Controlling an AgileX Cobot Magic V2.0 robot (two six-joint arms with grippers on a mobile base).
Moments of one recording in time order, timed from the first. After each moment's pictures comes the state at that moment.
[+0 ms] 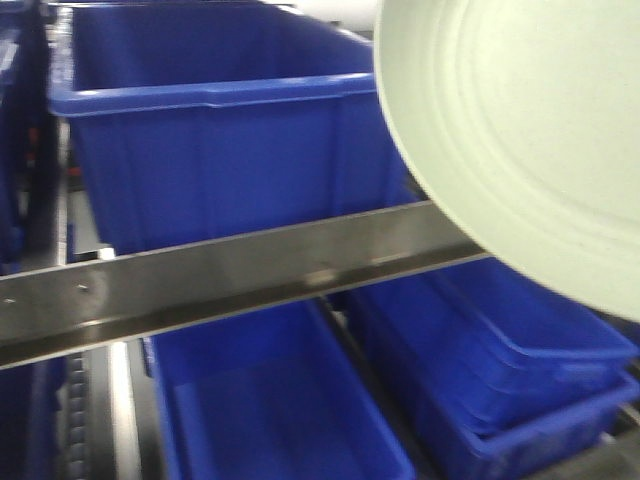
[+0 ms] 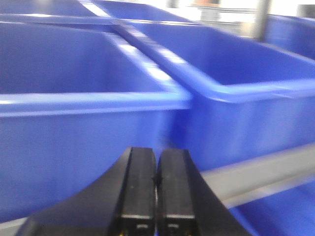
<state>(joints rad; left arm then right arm) -0.06 0.00 0.01 0.04 0.06 -0.10 0.47 0.21 -0.28 -1.05 0.16 1.03</state>
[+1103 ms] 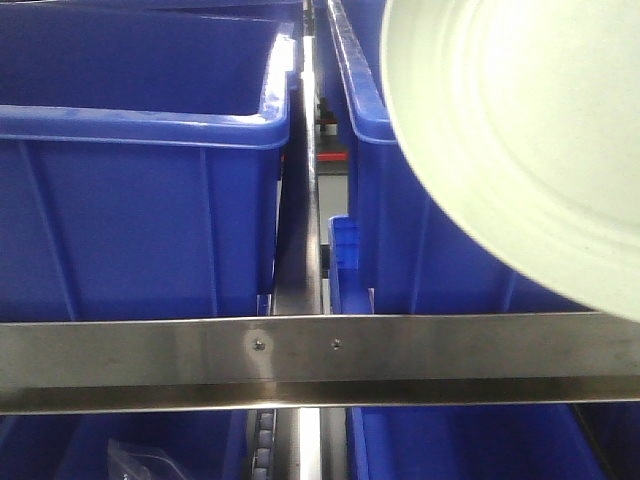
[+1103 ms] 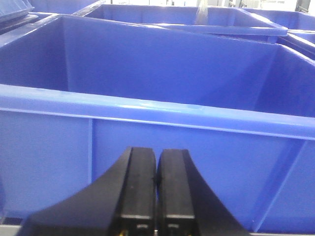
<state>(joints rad) -0.06 0.00 0.01 0.04 0.06 -0.10 0.47 0.21 -0.28 -1.05 0.17 1.03</state>
